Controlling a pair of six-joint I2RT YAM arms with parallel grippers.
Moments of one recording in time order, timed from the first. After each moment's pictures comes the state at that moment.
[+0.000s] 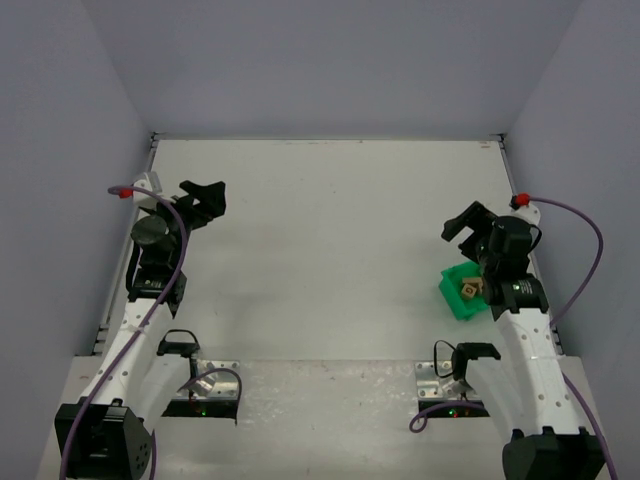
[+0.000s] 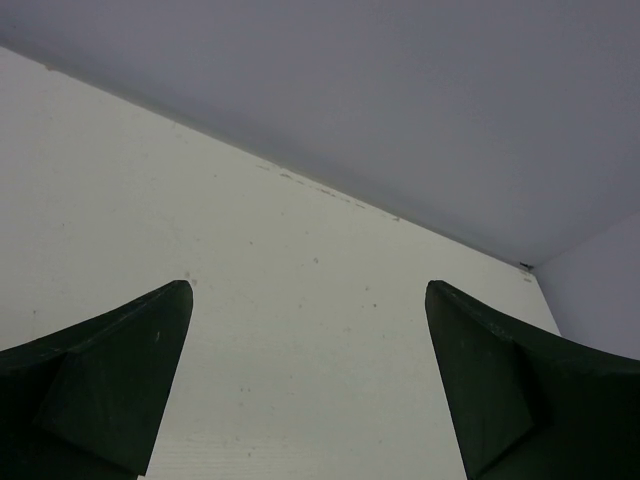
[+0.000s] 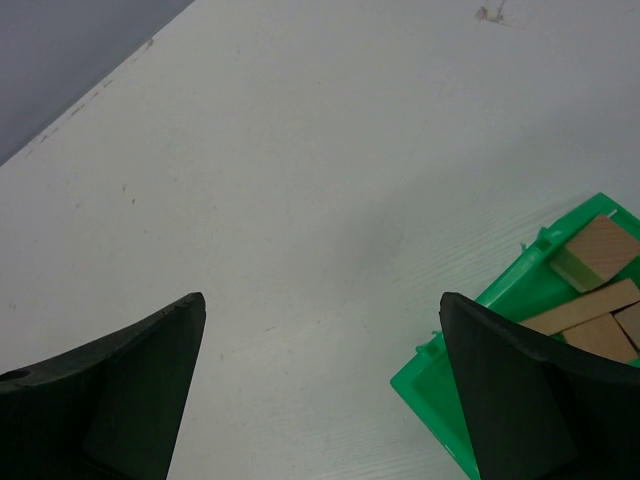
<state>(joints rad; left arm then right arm) 0.02 0.79 0.52 0.29 0.03 -0.57 -0.03 0.73 0.62 -0.36 0.09 0.54</state>
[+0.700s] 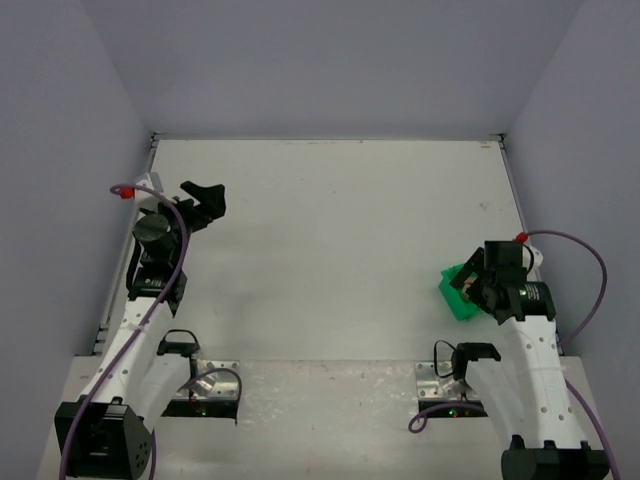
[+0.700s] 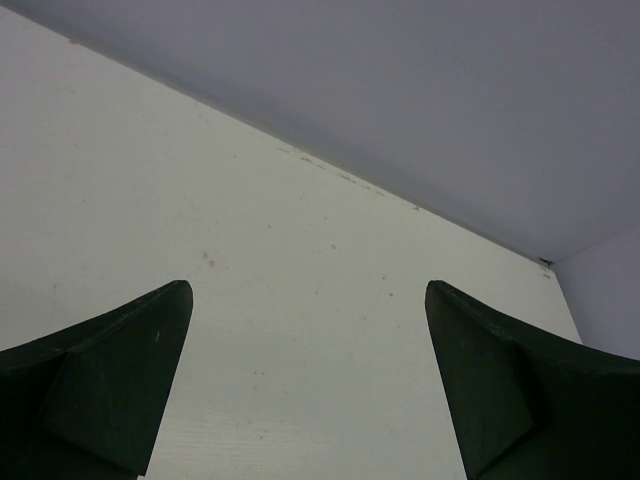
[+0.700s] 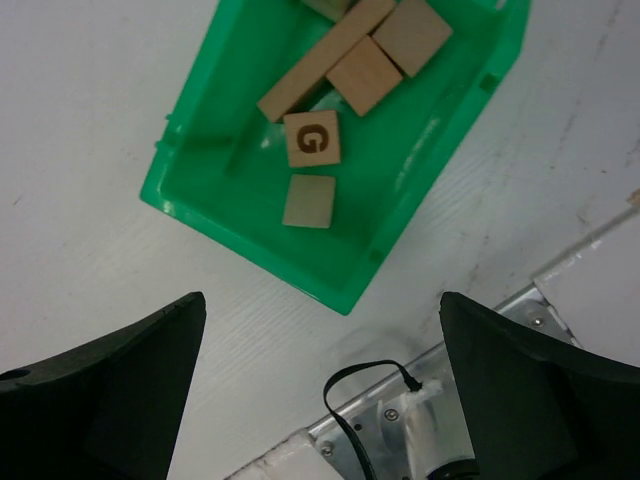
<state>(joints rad) 0.02 0.80 0.53 0.23 0.01 -0.57 -0.03 0.69 0.68 -1.02 0.28 0.63</state>
